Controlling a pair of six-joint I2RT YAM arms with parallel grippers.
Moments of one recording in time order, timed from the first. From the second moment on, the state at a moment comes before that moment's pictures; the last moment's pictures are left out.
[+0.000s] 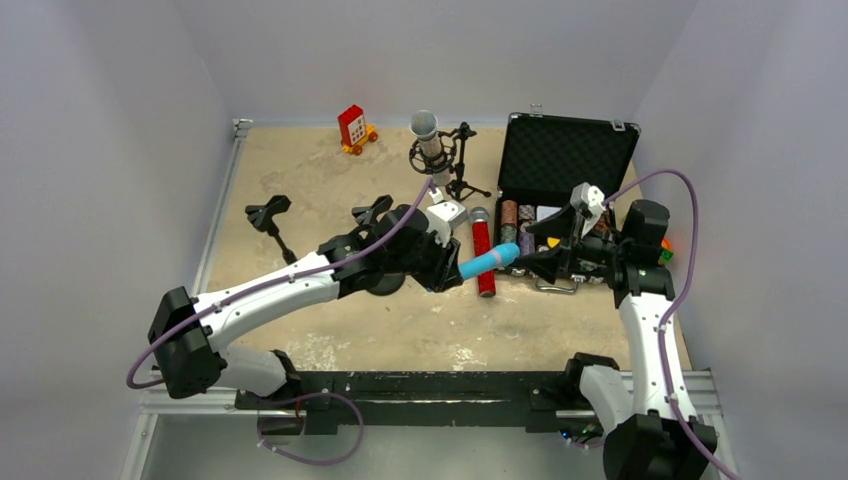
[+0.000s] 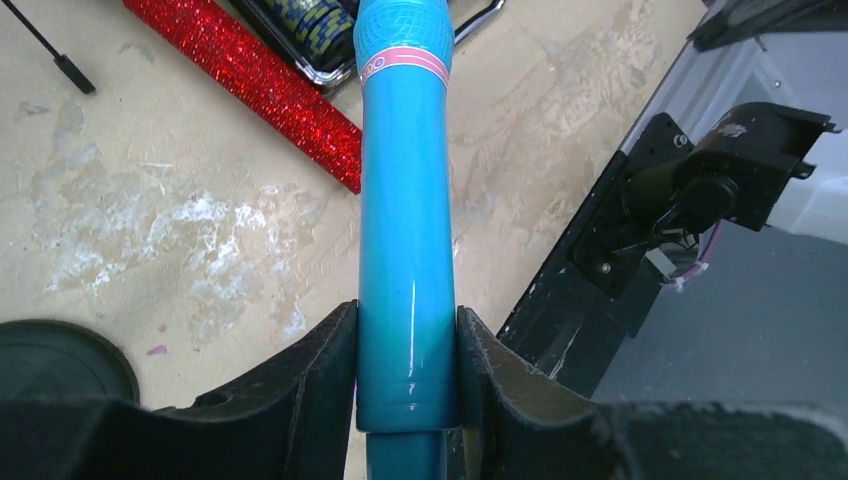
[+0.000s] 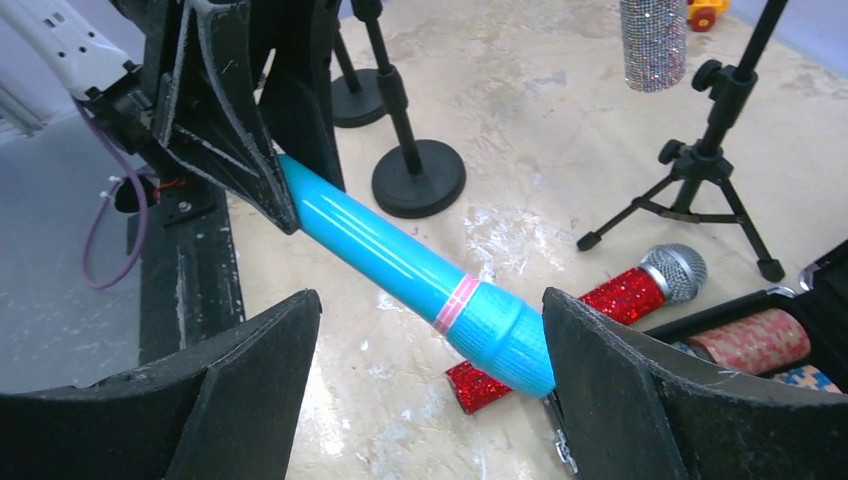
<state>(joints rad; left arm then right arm) -0.97 1.35 1.11 -0.37 0.15 -0.37 -0.18 0.87 0.75 -0.32 -1.32 -0.27</state>
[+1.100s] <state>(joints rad) -0.96 1.40 1.17 0.03 -0.03 -0.68 0.02 1.05 0.72 0.19 -0.96 0.99</state>
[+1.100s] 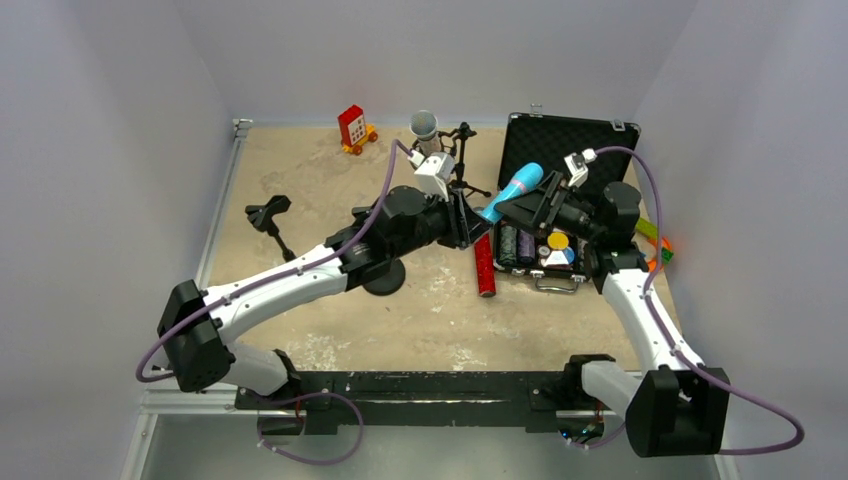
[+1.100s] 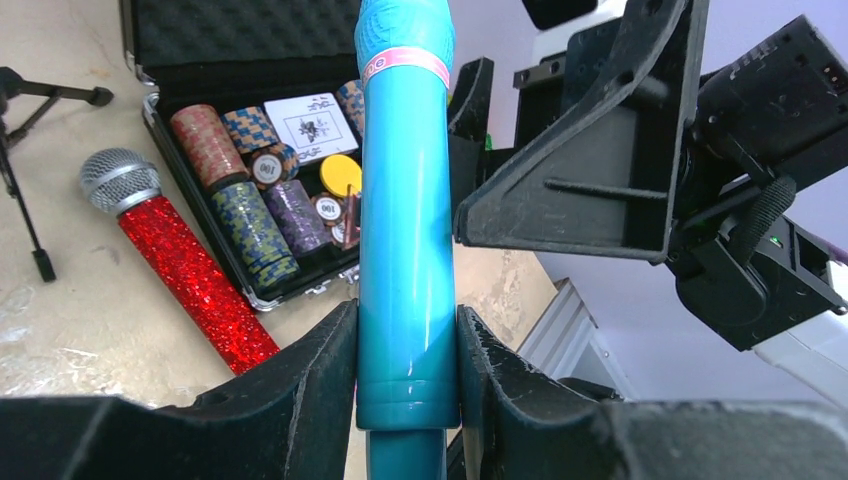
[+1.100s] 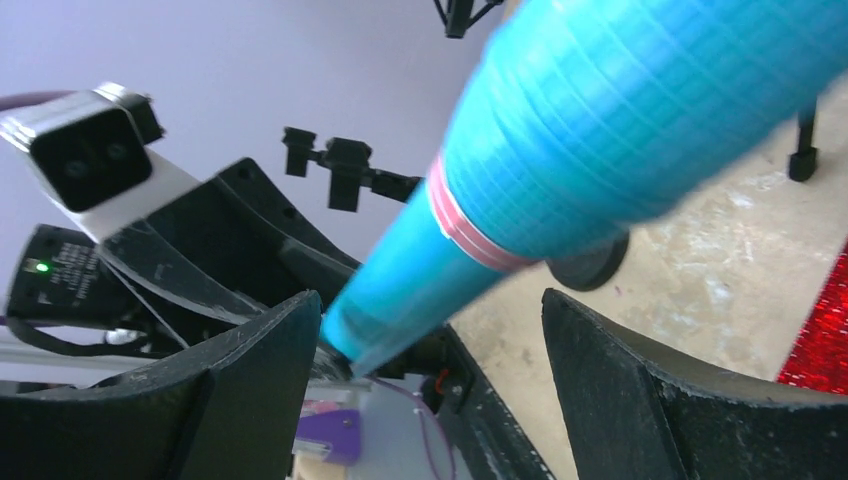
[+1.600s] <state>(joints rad) -0.96 1.43 1.16 0.09 0.05 -0.73 0.07 1.09 0.72 0.29 -0.88 1.18</state>
